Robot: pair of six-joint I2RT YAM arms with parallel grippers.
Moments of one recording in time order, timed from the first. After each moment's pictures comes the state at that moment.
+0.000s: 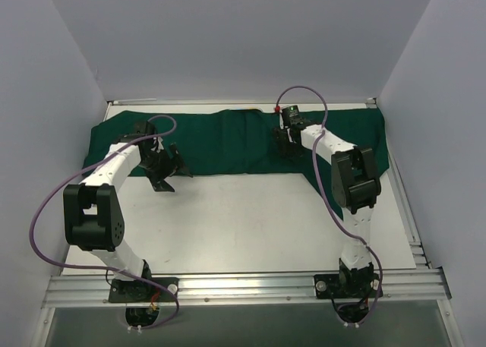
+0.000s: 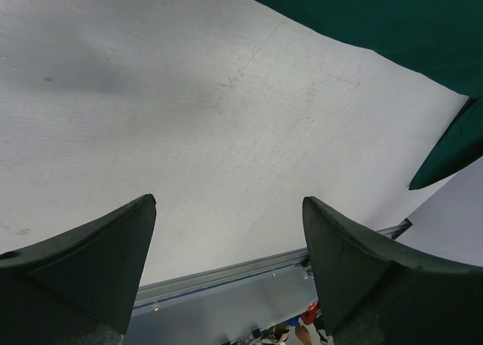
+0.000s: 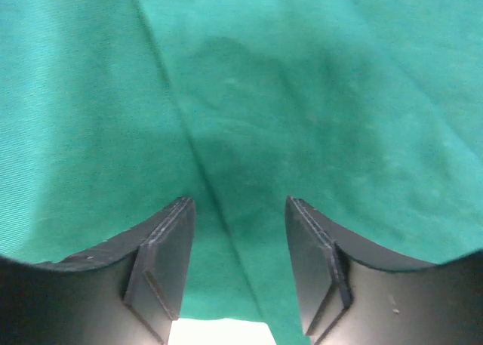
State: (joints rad) left arm -0.07 1.67 1.25 -0.87 0.37 -0.63; right arm 0.32 2.10 1.56 -0.45 0.12 0.01
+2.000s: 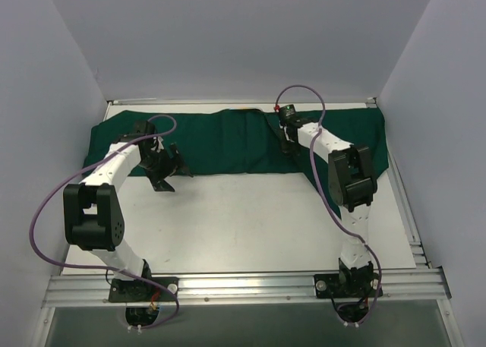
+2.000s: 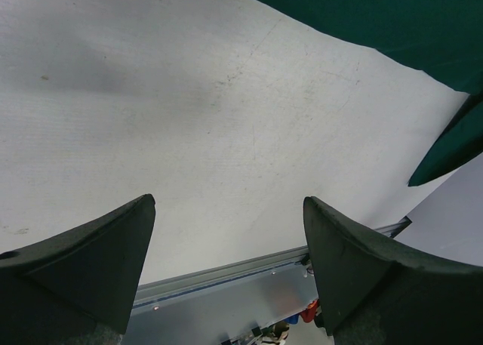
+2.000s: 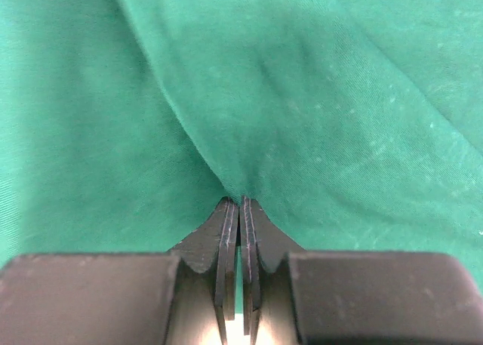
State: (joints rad) left arm -0.07 1.67 1.25 -0.87 0.37 -0.62; right arm 0.34 2.14 1.61 -0.52 0.22 0.06
